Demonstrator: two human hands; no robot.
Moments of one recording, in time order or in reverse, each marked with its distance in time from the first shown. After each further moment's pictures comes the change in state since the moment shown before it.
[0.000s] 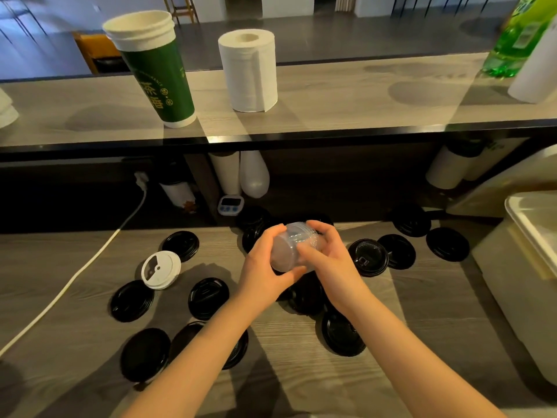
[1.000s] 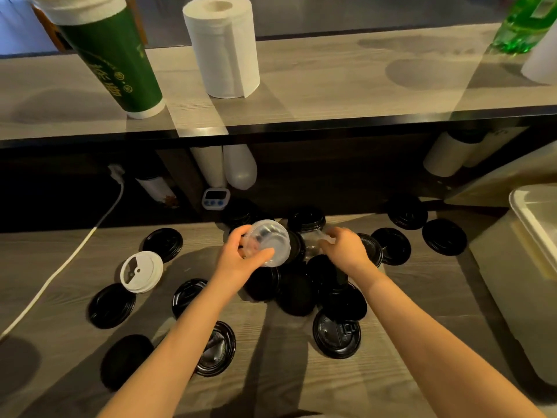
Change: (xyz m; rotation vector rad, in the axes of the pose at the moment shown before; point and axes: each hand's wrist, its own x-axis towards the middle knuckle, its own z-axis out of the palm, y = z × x) left_hand 0.045 -0.042 -0.002 -0.236 -0.004 -0.411; right_hand 0.091 0.038 -0.088 -1.152 0.141 0.160
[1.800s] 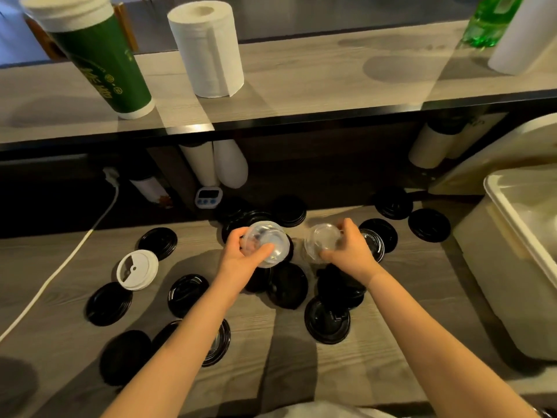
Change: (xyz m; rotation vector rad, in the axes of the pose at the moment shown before) left_hand -0.023 0.003 0.024 -0.082 0.036 0.030; right_hand -0.043 0.021 -0.017 0.336 0.080 -0.052
